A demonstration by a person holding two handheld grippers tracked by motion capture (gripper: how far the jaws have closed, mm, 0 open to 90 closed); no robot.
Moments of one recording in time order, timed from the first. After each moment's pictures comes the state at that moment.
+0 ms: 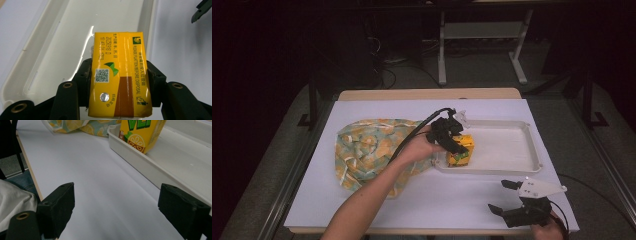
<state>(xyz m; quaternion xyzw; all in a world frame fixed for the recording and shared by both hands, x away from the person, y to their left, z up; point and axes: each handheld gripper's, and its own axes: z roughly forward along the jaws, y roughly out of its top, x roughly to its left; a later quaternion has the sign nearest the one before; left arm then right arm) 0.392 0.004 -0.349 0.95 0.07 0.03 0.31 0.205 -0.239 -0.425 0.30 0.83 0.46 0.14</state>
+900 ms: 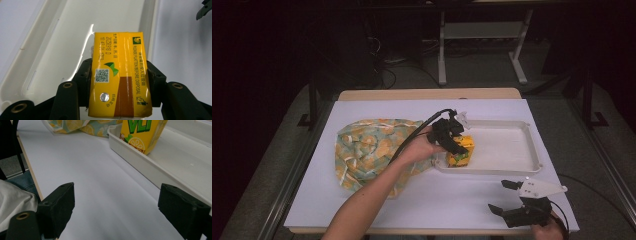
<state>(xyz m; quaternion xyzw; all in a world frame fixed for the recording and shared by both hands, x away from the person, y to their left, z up) 0.393 0.001 -0.354 0.95 0.07 0.03 0.30 0.205 -0.240 -0.426 0.30 0.83 0.46 0.14</state>
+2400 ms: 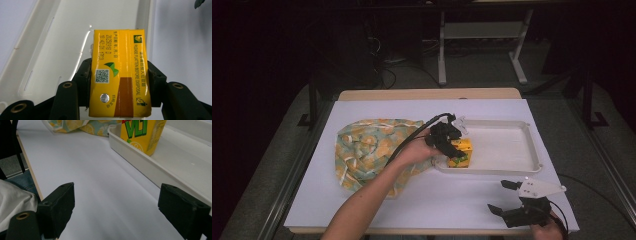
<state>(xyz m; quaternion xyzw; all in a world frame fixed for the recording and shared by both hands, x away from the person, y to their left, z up) 0.388 0.007 -0.364 0.95 0.05 0.04 0.30 0.205 -0.238 -0.426 0.30 0.83 0.46 0.14</state>
